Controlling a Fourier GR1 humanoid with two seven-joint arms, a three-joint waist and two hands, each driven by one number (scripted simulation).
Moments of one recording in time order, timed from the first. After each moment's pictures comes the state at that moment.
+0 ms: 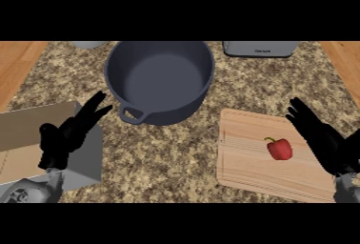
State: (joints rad) left arm -0.14 0.46 -0.30 -1.57 0.26 0.18 0.19; right arm -0.07 -0.51 0.15 -1.46 -0.47 0.05 0.09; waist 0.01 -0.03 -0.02
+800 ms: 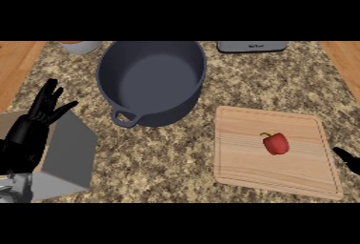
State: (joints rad) left arm -0.07 0.52 -0.14 -1.68 0.21 0.27 0.08; right arm 0.13 -0.70 -0.03 -1.50 0.04 -0.44 -0.35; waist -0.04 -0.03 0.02
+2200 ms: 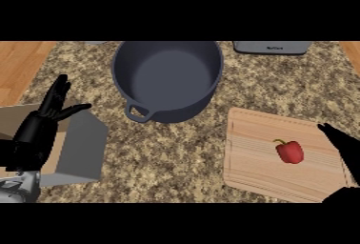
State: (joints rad) left arm -0.11 0.50 -0.18 -1.70 0.17 0.26 0.09; right arm 0.07 -0.90 0.33 -1.77 0.39 0.02 0.51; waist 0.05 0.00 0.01
